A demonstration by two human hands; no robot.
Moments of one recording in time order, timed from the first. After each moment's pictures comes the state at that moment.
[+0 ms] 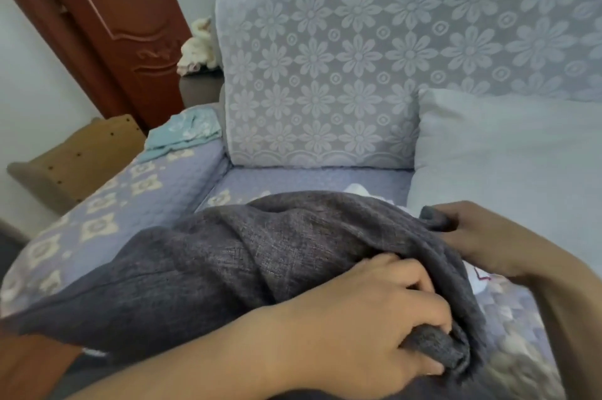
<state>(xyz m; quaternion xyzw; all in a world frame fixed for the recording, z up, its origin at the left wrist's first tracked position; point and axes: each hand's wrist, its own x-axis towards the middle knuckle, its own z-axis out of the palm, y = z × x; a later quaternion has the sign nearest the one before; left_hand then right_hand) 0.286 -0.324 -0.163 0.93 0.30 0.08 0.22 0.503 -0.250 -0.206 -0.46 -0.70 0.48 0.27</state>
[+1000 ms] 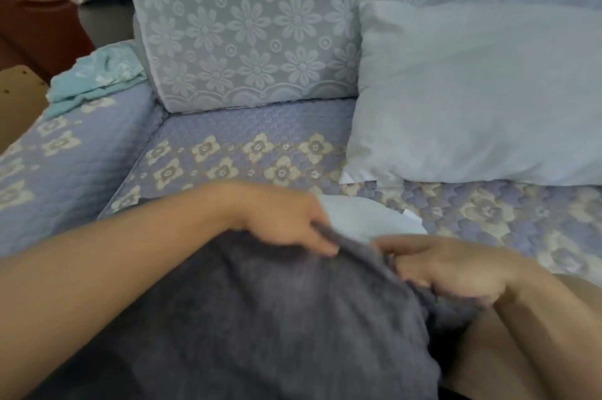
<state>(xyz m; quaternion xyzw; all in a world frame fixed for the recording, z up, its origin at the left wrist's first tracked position) 0.281 -0.261 -0.211 0.82 0.37 -0.24 0.36 0.509 -0.352 -0.281 -0.43 -0.54 0.70 0.15</state>
